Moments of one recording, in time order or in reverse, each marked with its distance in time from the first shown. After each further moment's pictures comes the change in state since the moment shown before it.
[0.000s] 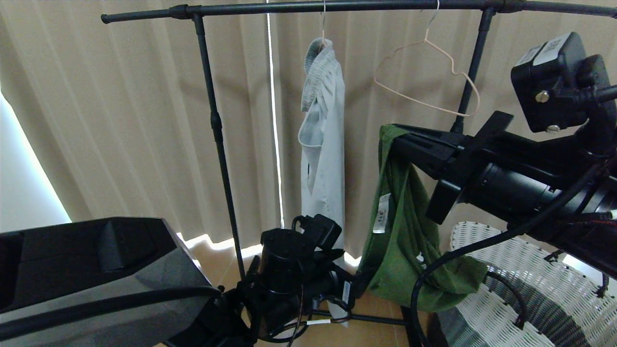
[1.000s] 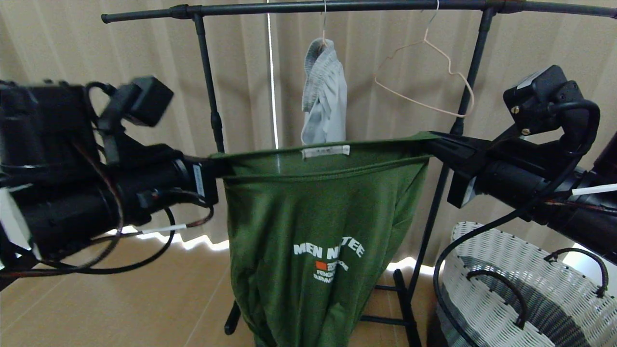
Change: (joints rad) left arm 0.351 -0.710 -0.106 0.706 0.034 0.100; right arm -0.232 0.004 0.057 -0.002 -0.010 0.001
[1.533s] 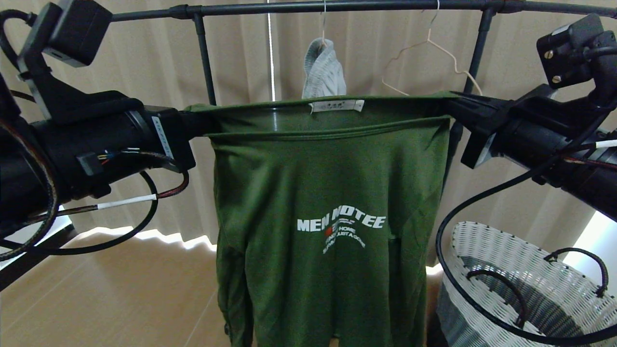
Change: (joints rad) left arm -0.047 -0.092 -0.072 0.006 0.003 0.012; right arm -0.055 0.001 -0.113 0.002 0.006 0.000
